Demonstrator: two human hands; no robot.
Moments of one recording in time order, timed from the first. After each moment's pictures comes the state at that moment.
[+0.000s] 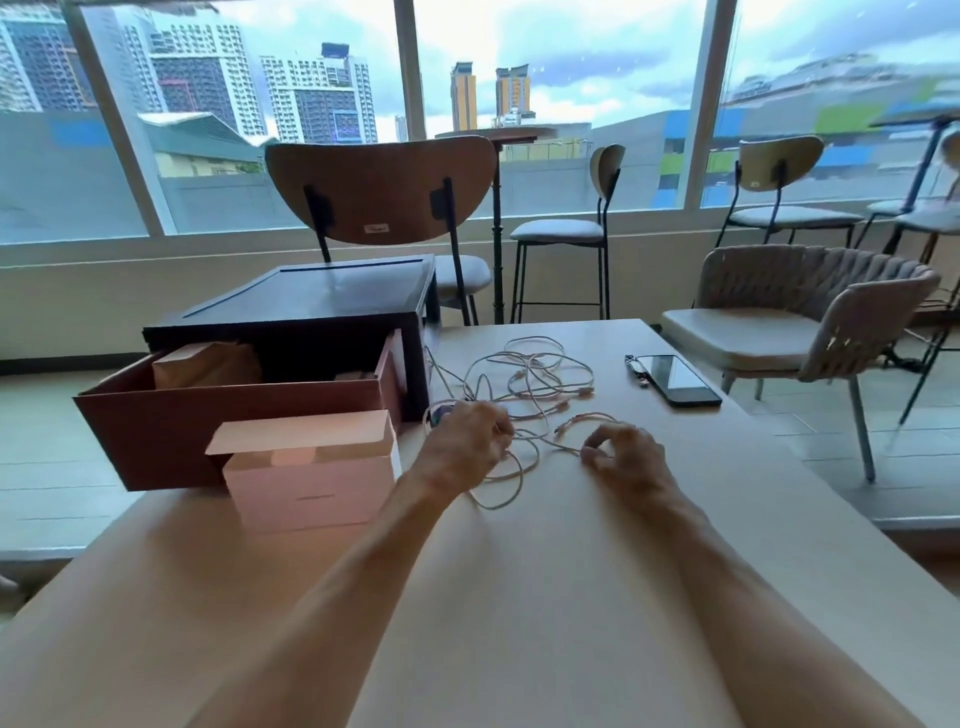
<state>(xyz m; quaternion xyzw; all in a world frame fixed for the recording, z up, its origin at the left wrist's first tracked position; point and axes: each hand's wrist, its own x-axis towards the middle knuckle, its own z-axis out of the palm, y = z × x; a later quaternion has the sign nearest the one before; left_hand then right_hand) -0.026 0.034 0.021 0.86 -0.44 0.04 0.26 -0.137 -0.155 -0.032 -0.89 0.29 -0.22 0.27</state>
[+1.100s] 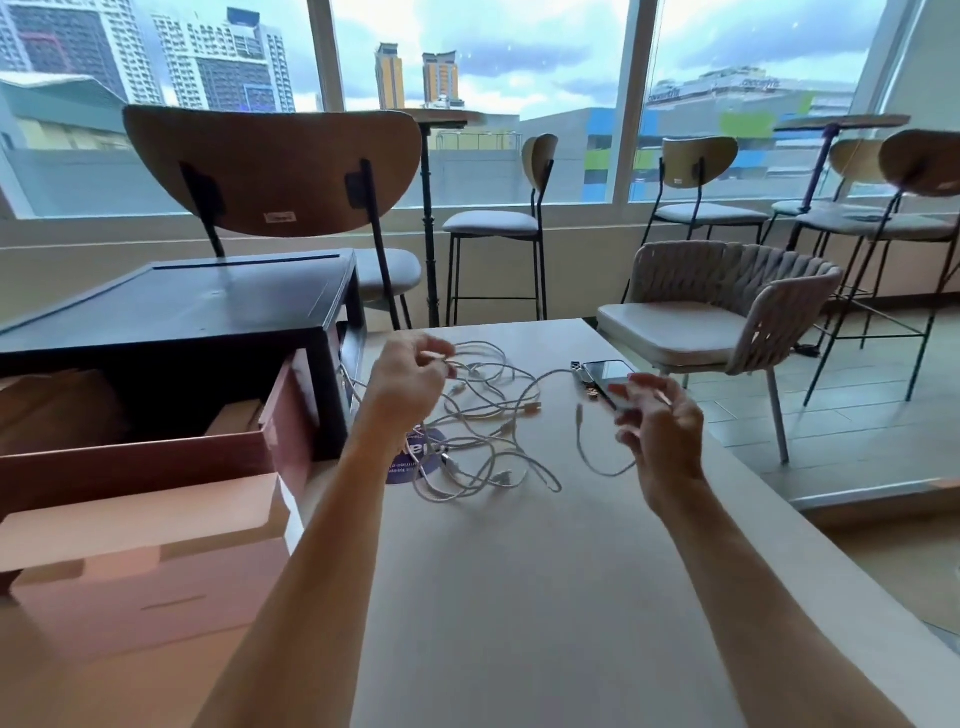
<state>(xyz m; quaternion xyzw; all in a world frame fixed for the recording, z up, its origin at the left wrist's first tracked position) 0.035 -0.035 0.062 0.75 -0.31 -0.06 0.58 -0.133 -0.213 0.002 -0.50 0.25 -0.49 0.67</state>
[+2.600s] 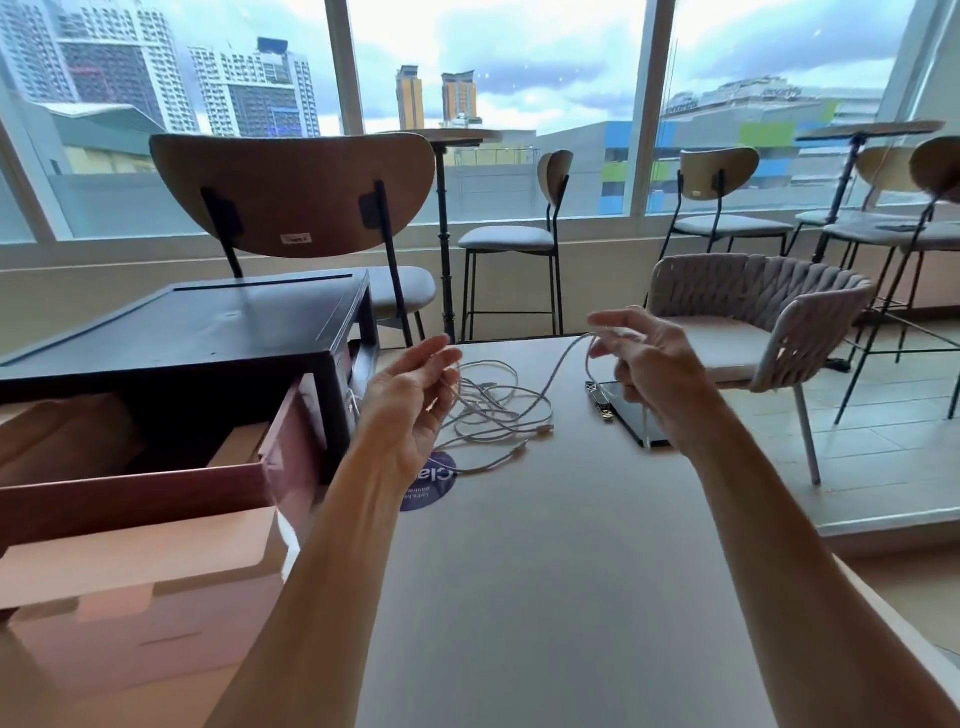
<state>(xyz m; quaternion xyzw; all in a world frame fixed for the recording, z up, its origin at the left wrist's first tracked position) 0.020 -0.035 0.079 0.41 -0.15 -0.27 0.86 -0.116 -0.227 0.088 -0.72 0.18 -0.37 0.56</state>
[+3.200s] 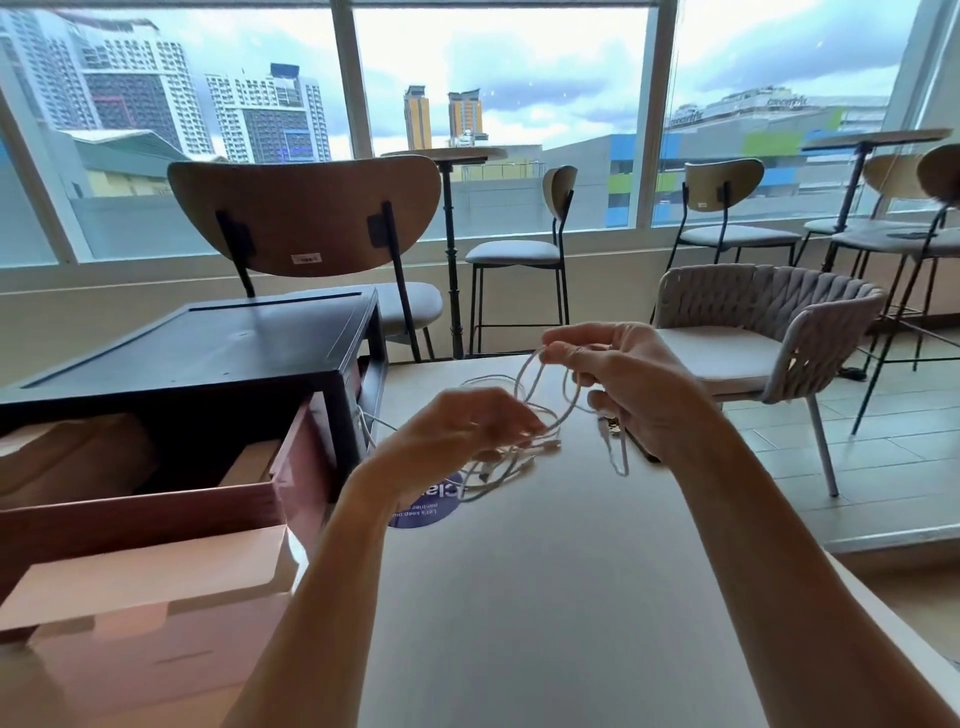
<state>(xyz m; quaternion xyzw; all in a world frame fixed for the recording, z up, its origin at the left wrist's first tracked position) 0.012 -0.025 0.079 0.64 -0.53 -0.22 0.52 -0.116 -0.185 0.117 -0.72 0.15 -0.30 0.61</state>
